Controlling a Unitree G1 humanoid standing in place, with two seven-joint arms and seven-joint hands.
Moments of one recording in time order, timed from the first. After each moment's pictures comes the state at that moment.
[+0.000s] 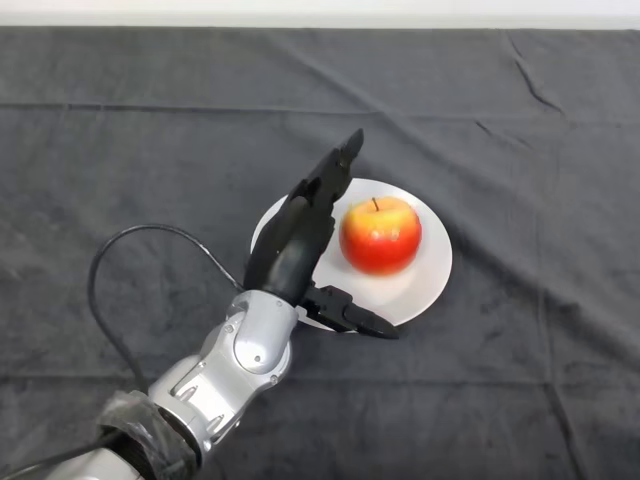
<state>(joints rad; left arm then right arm) -0.61 0.24 -0.65 0.63 0.04 -0.26 0.41 -0.45 -0.68 0.08 1.06 -0.31 -0.20 -0.14</state>
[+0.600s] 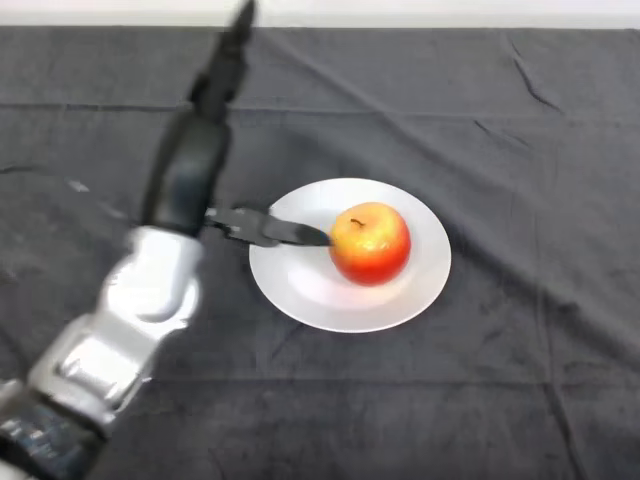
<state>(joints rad) -0.40 0.49 -0.32 0.20 -0.04 -0.31 0.38 -0.45 -0.68 0.08 1.06 -0.31 -0.20 -0.14</state>
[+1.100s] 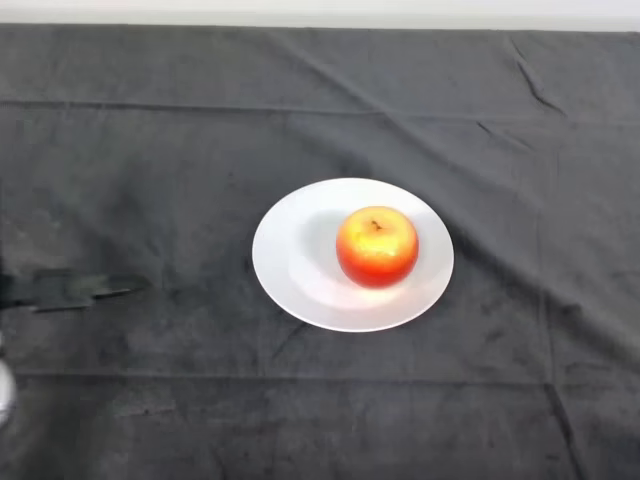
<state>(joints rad) -0.11 0.57 0.04 0.15 -0.16 -0.42 0.35 -0.45 -0.68 0.08 1.06 -0.32 -0.19 -0.14</state>
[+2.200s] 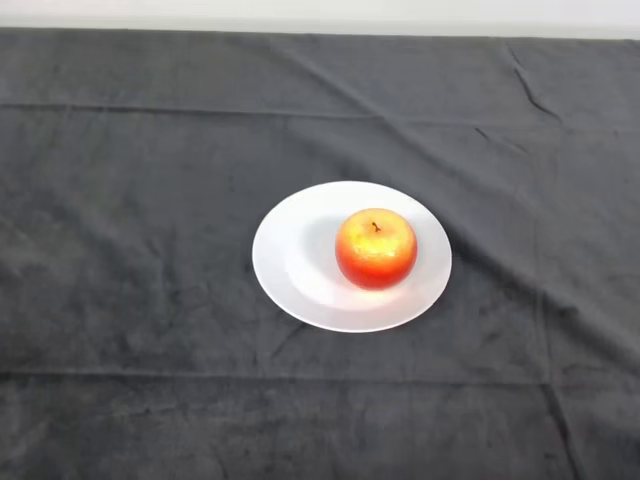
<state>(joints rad) 0.18 0.59 0.53 0.29 -0.33 -0.63 0.21 -0.45 -0.68 0.08 1.06 -0.32 -0.19 -0.14</state>
